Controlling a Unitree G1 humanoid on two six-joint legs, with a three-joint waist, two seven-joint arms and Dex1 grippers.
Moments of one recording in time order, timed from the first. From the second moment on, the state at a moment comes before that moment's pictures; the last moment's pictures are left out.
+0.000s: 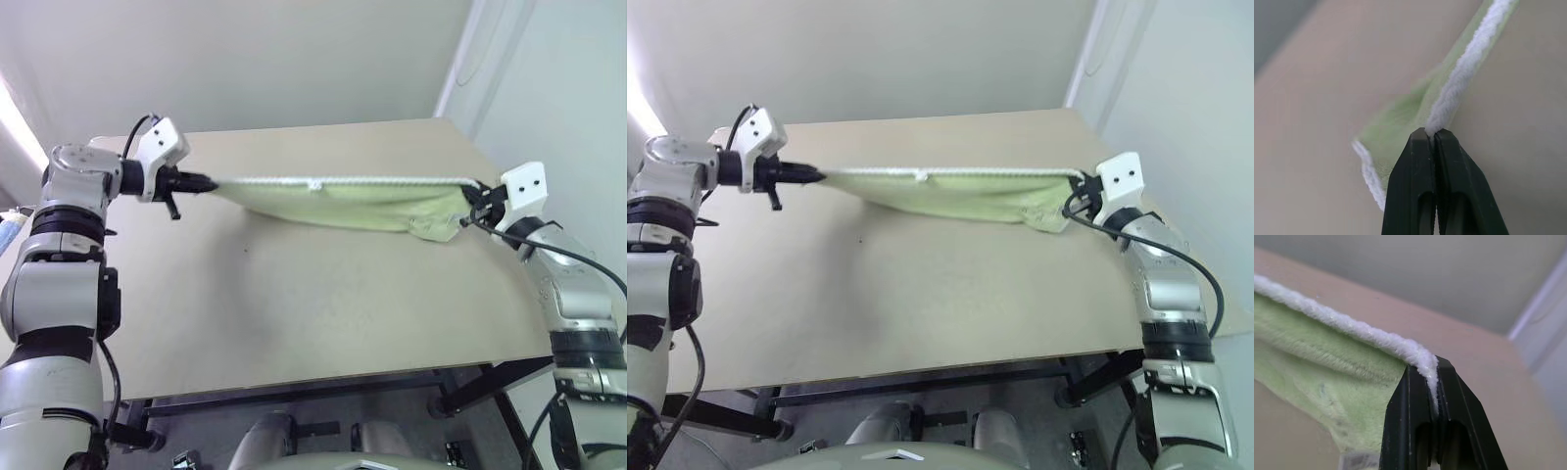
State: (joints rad) left arm -1.14 0.75 -0.07 1.19 0.10 -0.10 -1.39; right arm -0.35 -0.66 -0.17 0.09 0.33 0.26 0.53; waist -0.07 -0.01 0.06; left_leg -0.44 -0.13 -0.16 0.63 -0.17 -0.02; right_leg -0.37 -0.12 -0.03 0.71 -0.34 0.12
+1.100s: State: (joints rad) left arm -0.54 1.08 -0.19 0.41 -0.10 0.40 -1.61; right arm 0.20 -0.83 -0.45 -0.67 0.88 1.00 0.63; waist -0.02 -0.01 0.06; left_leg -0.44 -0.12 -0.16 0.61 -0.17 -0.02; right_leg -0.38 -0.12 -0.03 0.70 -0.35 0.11
